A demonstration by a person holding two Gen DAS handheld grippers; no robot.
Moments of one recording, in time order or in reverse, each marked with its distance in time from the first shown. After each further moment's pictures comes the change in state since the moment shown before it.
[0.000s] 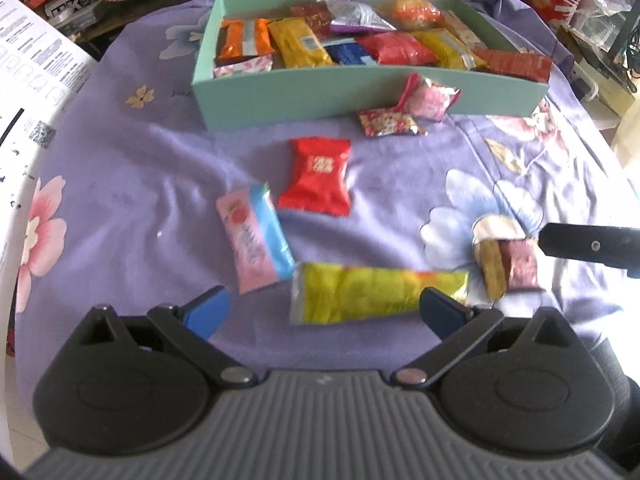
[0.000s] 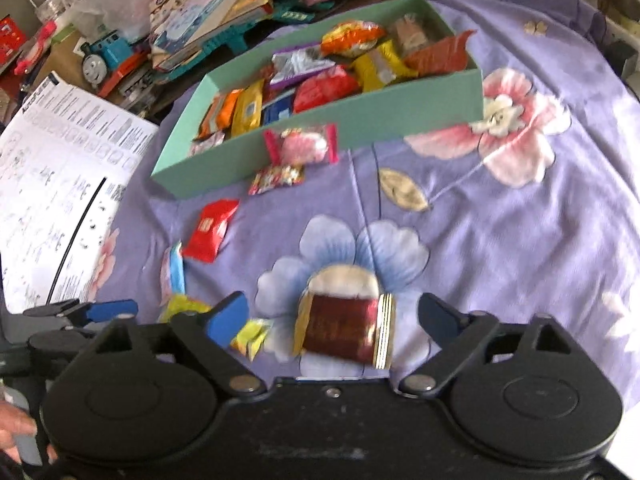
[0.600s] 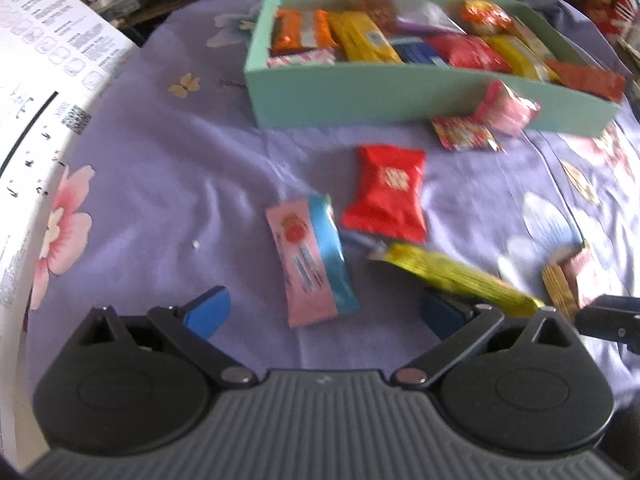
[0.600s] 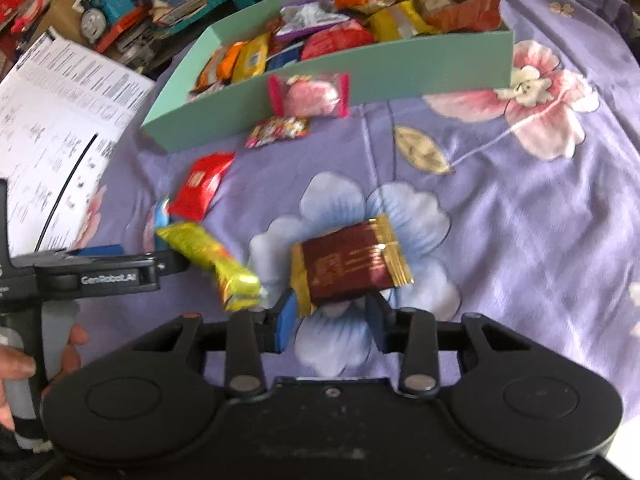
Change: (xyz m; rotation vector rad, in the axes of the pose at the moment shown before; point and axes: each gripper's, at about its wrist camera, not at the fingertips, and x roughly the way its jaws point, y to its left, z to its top) left arm 0.033 0.017 0.020 -0.095 -0.011 0.137; right arm 0.035 0.011 -0.002 -0.052 0.079 -0.037
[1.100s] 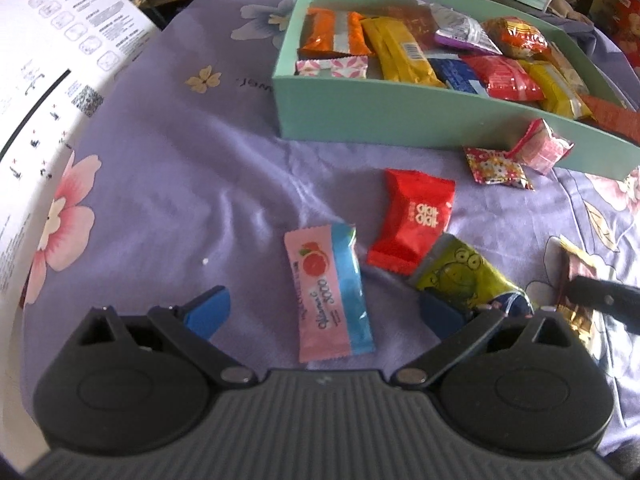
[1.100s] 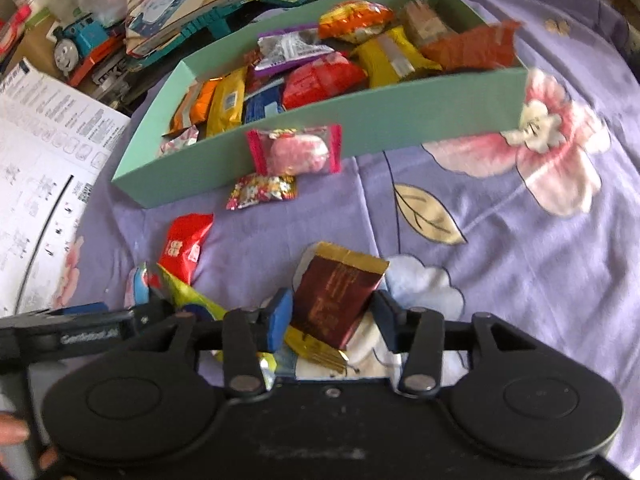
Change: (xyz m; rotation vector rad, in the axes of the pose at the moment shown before) left arm 0.013 0.013 0.018 -0.095 0.028 -0.005; right arm 0.031 0.012 0.036 0.027 -0.072 -0.059
